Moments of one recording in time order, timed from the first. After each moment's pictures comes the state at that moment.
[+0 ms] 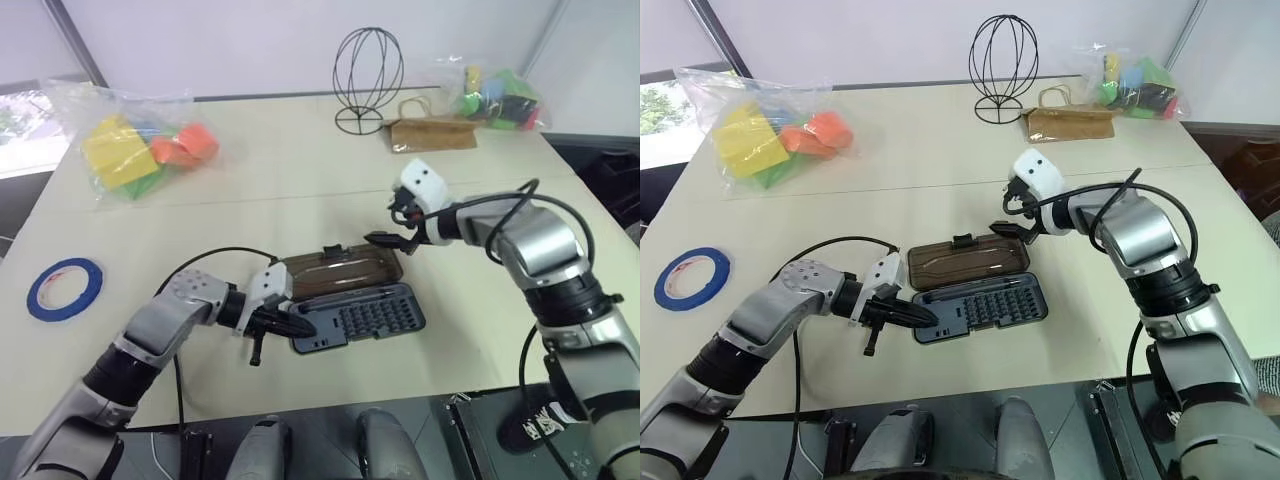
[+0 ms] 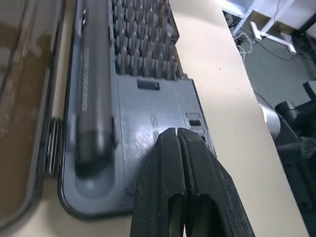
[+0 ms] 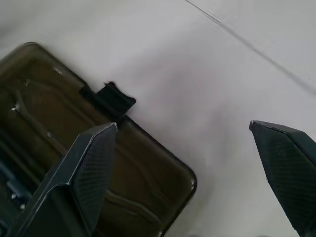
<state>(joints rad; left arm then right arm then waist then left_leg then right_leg) -0.44 0.66 -0.37 -0.10 -0.38 0.53 -1.22 -0.88 -0.71 0.32 0.05 0.27 0.87 0.82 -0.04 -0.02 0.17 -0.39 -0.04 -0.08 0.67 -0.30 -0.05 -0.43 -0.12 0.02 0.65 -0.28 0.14</state>
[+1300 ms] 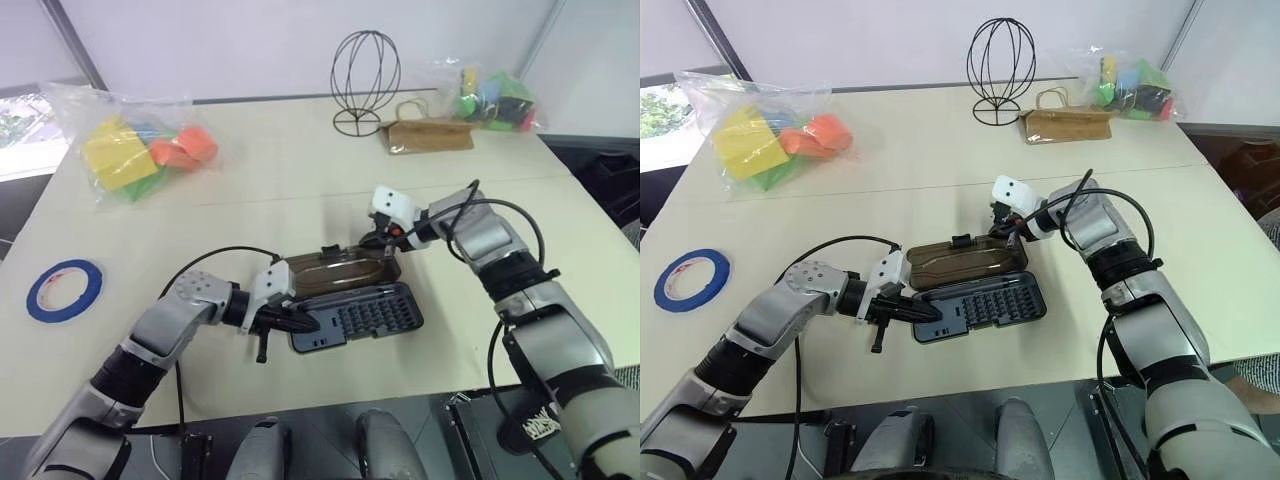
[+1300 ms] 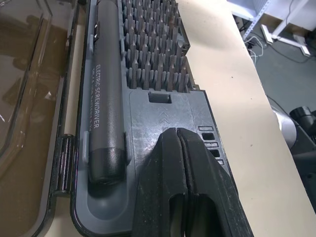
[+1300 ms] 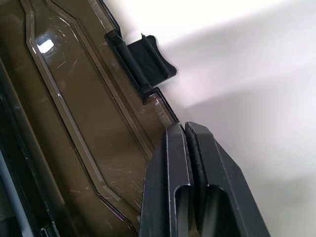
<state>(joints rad) -0.43 0.63 -0.36 -0.10 -0.35 0.51 -1.18 -0.97 -0.53 0.39 0.57 -0.05 0.41 1.15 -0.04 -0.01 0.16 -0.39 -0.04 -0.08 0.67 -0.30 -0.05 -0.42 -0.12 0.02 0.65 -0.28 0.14</state>
